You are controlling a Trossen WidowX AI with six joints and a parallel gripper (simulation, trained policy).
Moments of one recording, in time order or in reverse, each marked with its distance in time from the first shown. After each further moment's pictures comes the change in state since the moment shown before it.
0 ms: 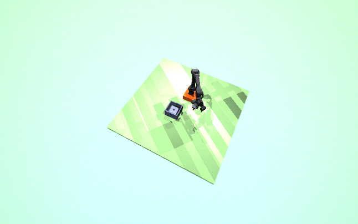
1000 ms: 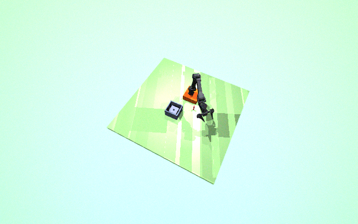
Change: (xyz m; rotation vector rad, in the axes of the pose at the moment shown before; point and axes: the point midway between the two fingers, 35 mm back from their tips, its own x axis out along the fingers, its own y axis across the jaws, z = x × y) arm -0.032 0.184 0.050 -0.759 -0.289 0.624
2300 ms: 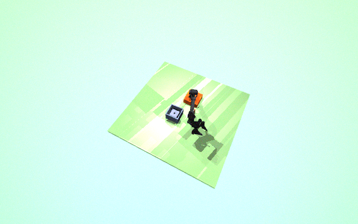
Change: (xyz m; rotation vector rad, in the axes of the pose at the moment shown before) arm 0.036 -0.068 0.111 -0.991 -0.620 0.360
